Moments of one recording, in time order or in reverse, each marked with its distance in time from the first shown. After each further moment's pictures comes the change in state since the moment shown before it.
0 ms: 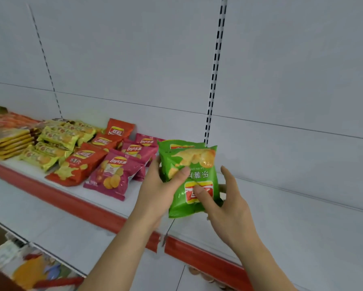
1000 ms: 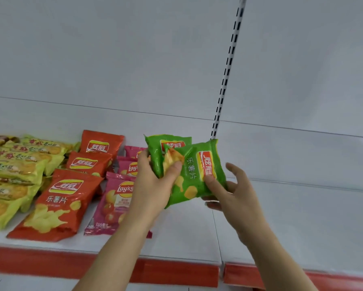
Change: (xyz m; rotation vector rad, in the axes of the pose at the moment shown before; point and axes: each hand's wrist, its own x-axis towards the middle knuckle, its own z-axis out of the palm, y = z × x) left_hand 0.105 0.000 -0.096 -0.027 -0.192 0.070; right_hand 0.035 -0.065 0.097 0.177 0.329 0.200
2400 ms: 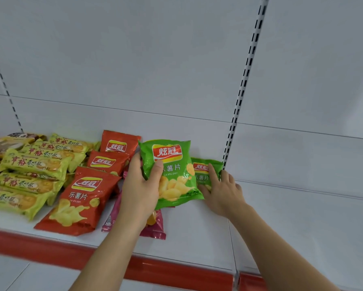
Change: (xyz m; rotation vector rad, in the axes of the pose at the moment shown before) left_hand 0.001 0.002 -0.038 0.167 0.192 0.078; right_hand 0.099 0.068 0.040 -1.203 -0.198 -0.203
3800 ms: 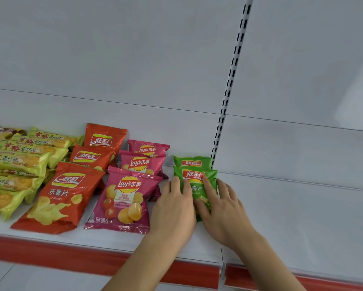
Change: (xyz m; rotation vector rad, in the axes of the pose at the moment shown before) left_hand -0.048 -0.015 0.066 1.208 -0.529 0.247; right_hand -0.082 0.007 -0.014 0.040 -0.030 -0.039
